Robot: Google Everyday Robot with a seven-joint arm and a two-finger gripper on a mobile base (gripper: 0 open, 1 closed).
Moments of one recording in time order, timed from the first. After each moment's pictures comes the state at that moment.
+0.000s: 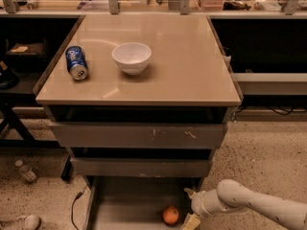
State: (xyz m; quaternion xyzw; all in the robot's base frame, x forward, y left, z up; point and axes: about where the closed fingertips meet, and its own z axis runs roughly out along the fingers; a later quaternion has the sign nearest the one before) arm 0.430 -0.127 0.286 -0.55 0.76 0.27 0.23
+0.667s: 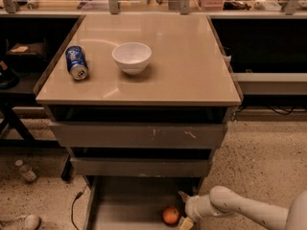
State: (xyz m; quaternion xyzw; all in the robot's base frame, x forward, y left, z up) arm 0.440 -0.105 0.226 -0.56 0.74 0.27 0.26
